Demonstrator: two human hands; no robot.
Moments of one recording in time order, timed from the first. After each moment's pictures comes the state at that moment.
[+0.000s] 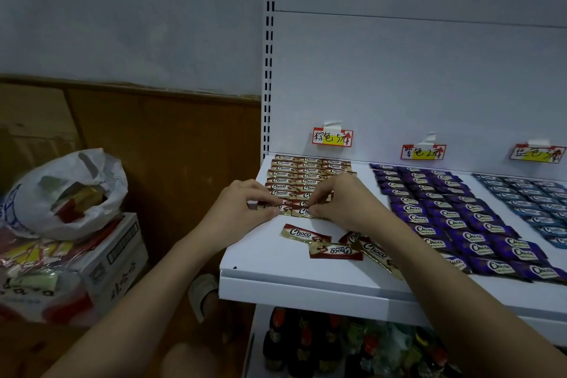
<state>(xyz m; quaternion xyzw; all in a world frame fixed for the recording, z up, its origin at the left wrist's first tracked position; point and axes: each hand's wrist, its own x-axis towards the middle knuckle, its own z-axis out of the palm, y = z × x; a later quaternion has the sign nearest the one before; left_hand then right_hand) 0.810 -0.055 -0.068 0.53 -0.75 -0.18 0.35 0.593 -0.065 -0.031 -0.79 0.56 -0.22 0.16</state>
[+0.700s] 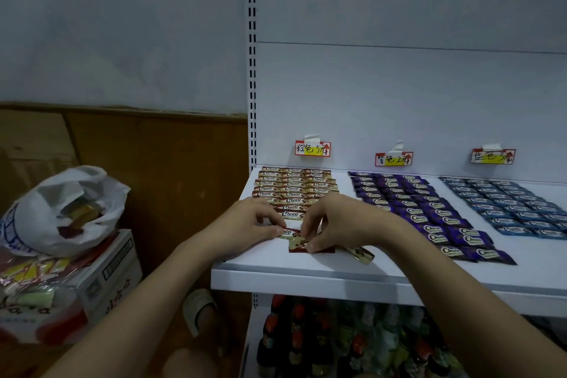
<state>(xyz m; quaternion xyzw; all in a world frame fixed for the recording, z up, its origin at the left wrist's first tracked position) 0.782 -0.016 -0.045 0.47 -0.81 -0.22 0.27 0.564 -0.007 -0.003 -0.85 0.48 -0.08 0.21</state>
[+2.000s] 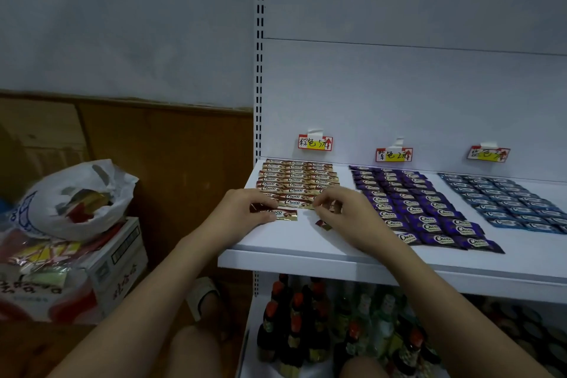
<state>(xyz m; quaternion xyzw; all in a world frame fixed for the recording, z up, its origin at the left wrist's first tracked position) 0.791 -0.007 -0.060 0.52 -0.76 -0.18 0.35 0.550 -0.004 -0.052 -0.79 0.49 -0.35 0.12</state>
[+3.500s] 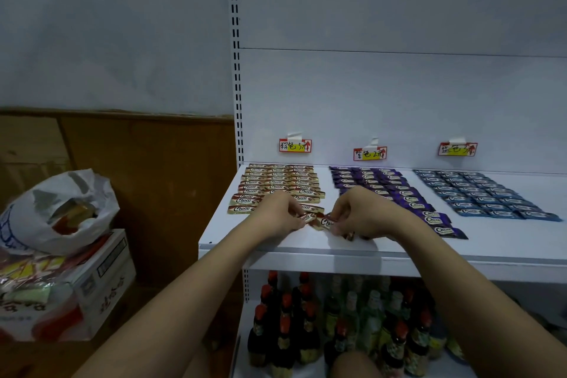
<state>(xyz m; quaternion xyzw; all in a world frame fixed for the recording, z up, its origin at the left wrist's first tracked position) 0.692 0.003 -0.037 0.55 -0.77 -0.22 0.25 0.507 0.032 -0.003 -0.75 0.62 -0.13 0.20</state>
